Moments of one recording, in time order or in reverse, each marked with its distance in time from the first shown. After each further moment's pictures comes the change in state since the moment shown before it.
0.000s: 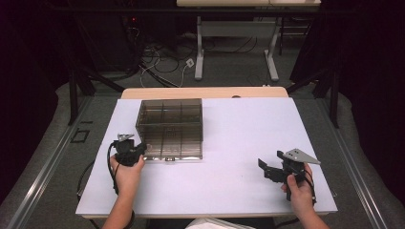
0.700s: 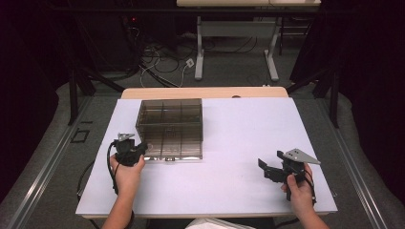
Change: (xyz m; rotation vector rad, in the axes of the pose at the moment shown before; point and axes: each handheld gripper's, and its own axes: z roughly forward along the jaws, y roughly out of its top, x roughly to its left) left arm -0.005 0.003 -0.006 0.000 -0.018 0.020; right arm 0.000 0.000 0.000 -0.001 -0.001 0.001
